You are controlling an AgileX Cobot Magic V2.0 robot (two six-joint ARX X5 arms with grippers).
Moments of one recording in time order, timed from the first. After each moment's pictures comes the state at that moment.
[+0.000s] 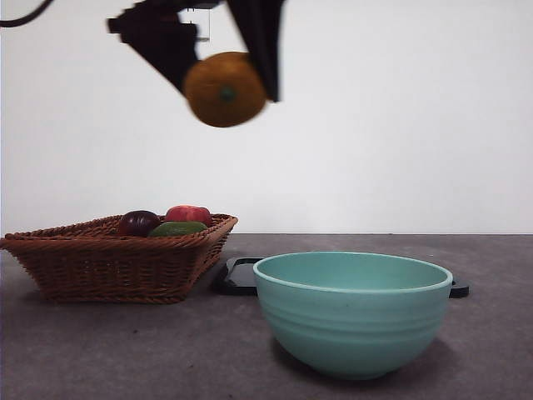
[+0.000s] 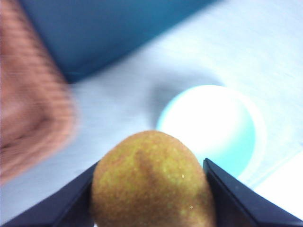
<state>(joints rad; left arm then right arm) -0.88 1.58 1.50 -1.03 0.00 -0.31 0.32 0.44 1.07 -1.10 -0.36 0.06</state>
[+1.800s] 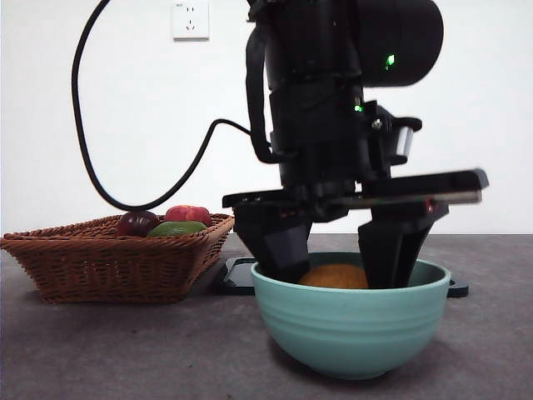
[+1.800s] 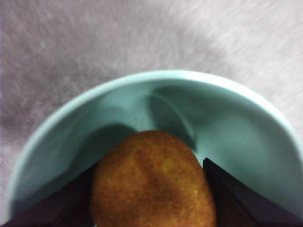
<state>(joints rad) -1.04 2.00 1.50 -0.87 0.00 -0.32 0.32 0.43 1.13 -1.17 -0.34 0.06</state>
